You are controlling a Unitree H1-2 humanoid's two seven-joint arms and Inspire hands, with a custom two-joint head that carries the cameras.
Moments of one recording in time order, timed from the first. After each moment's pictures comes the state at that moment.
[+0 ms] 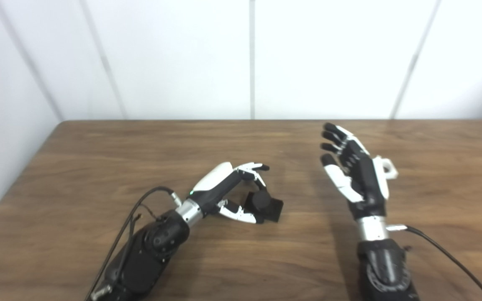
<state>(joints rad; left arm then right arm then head) -0.45 0.27 -0.41 0.42 0.37 -0.36 -0.16 -0.23 0.00 0.03 0.22 -0.08 -0.44 -0.08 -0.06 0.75</state>
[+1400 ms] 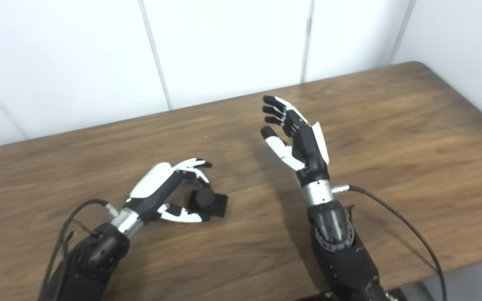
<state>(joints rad) -0.47 0.33 -0.48 0.42 0.42 -0.44 -0.15 -0.20 -0.05 -0.04 0.12 -0.19 -0.39 -0.18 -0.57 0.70</state>
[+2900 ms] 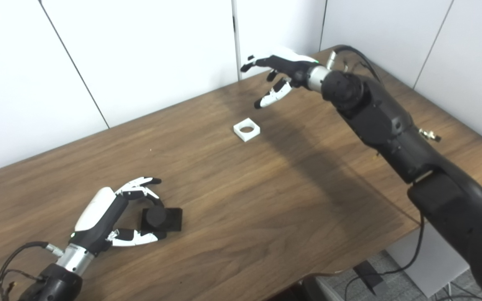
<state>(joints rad) -0.45 0.35 -0.48 0.44 0.38 -0.49 -0.13 -0.62 -0.67 0.18 0.24 -0.41 0.18 0.47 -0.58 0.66</state>
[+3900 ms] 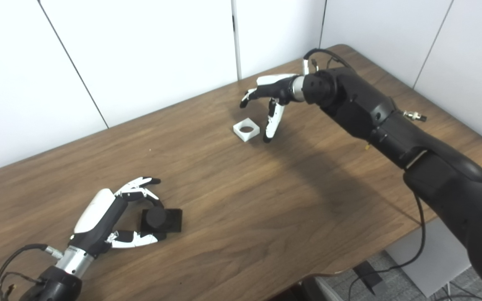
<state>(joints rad) -0.44 0.35 -0.47 0.43 0.38 -0.49 -0.13 -0.71 -0.68 0.39 0.28 -0.57 0.26 0.68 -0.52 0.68</state>
